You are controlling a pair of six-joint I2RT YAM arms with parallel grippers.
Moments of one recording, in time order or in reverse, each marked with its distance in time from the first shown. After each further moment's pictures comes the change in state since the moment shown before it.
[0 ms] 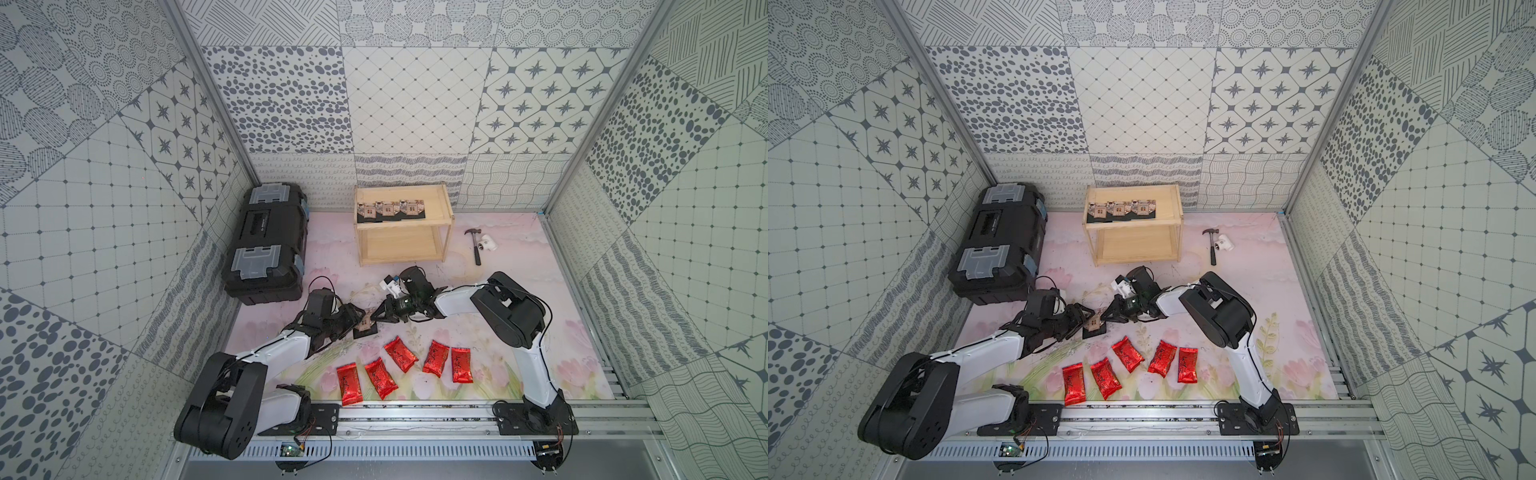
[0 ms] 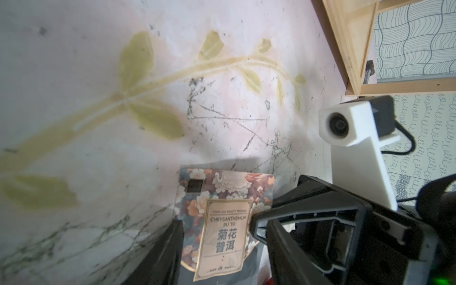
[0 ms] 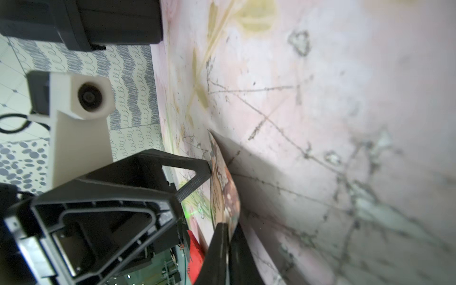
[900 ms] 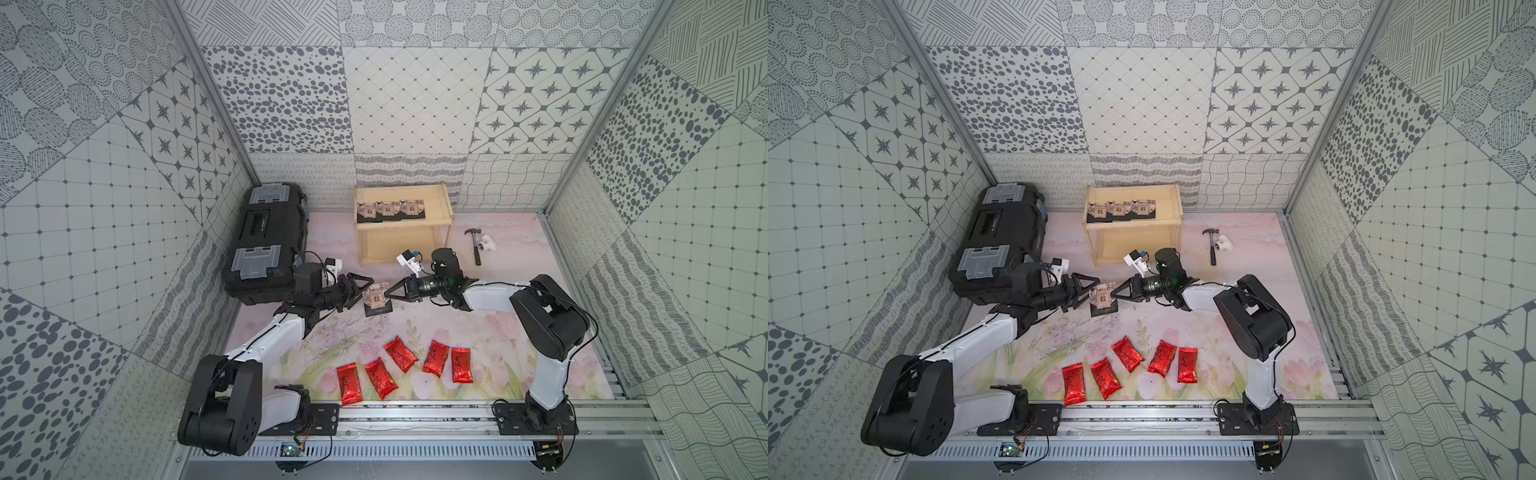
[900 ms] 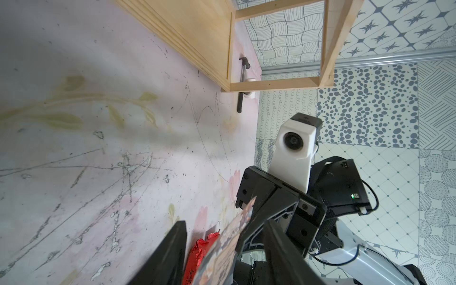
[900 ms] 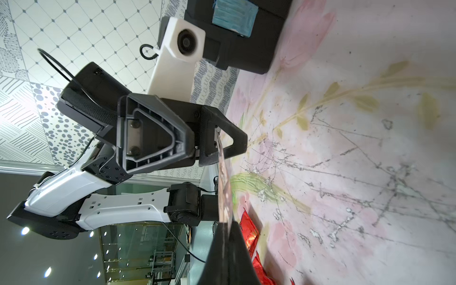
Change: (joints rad) left arm 0.100 0.011 0.198 0.127 0.425 -0.120; right arm -0.145 -0.251 -0.140 0.214 -0.233 -0.043
